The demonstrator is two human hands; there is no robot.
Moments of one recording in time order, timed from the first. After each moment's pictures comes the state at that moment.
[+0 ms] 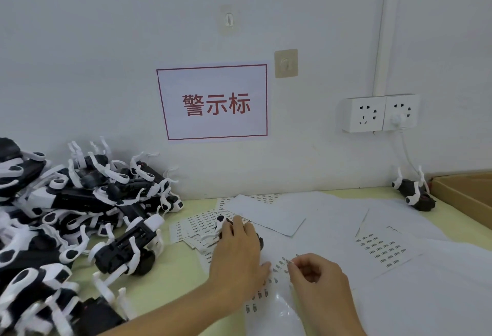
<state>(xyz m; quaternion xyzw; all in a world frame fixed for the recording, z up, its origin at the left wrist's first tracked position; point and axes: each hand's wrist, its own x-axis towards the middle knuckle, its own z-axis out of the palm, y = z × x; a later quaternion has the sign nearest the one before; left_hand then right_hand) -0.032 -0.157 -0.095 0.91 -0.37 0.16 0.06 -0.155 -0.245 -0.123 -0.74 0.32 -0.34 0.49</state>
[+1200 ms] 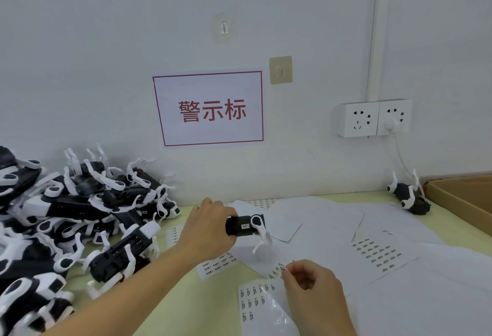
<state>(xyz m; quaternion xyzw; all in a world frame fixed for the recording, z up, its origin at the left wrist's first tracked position) 0.031 -0.142 -0.045 0.87 -0.45 0.16 0.11 -0.155 -0.244 -0.124 -0.74 0.32 -0.32 0.49</state>
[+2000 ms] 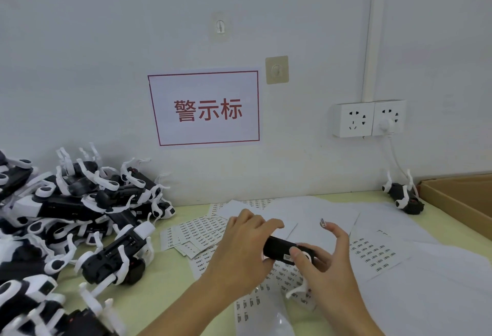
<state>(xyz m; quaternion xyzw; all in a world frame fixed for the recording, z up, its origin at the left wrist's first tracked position) -0.040 -0.160 -0.062 0.80 -0.55 0.17 0.19 -0.172 -0.265 -0.099 -0.65 0.21 -0.36 0.63</state>
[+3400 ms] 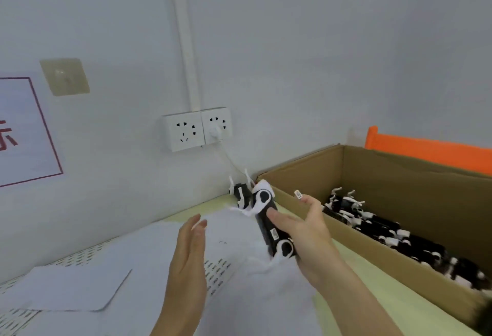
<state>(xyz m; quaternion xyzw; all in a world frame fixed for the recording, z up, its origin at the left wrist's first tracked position) -0.163 -0.328 -0.066 0.61 -0.41 -0.22 0.65 -0.320 -0.430 -0.043 -0.49 0.34 -0.47 0.65</state>
